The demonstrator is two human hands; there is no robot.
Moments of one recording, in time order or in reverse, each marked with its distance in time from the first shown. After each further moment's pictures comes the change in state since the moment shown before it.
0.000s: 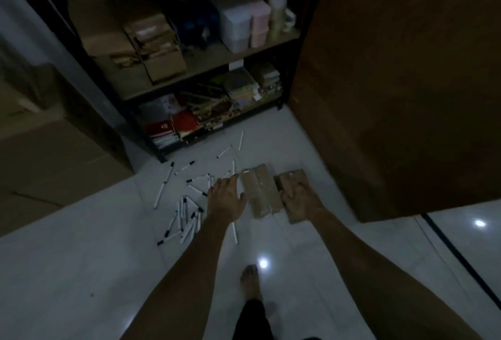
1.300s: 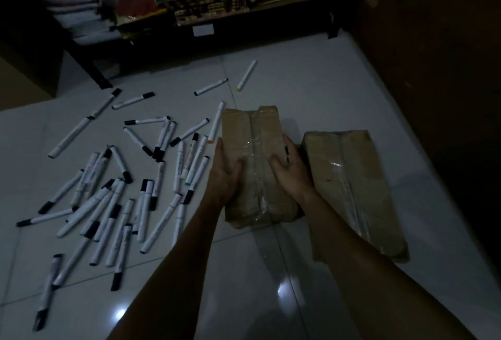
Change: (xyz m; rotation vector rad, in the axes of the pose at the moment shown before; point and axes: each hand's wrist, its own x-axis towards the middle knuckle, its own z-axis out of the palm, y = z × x) left_hand 0.319 -0.114 0.547 -0.762 0.401 -0.209; right_hand 0.488 0.264 0.336 0.727 0.154 -0.330
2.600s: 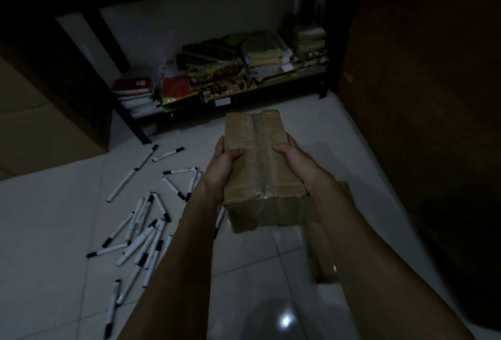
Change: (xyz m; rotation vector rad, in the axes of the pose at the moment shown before) left_hand -0.012 0.220 -0.124 -0.588 -0.143 -0.216; right_hand -0.025 -0.232 -0.070 0.241 -0.228 0.165
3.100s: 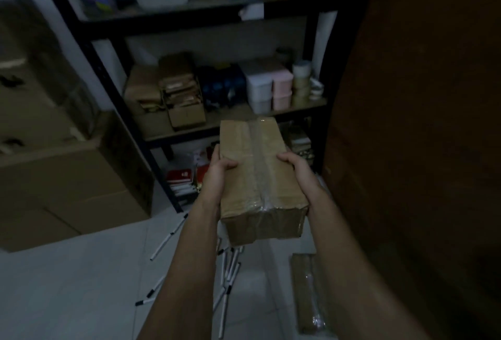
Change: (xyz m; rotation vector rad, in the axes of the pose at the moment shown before) left_hand -0.197 0.367 0.050 -0.087 0.071 0.177; right_hand -0.223 -0.361 0.010 0.277 -0.036 -0.157
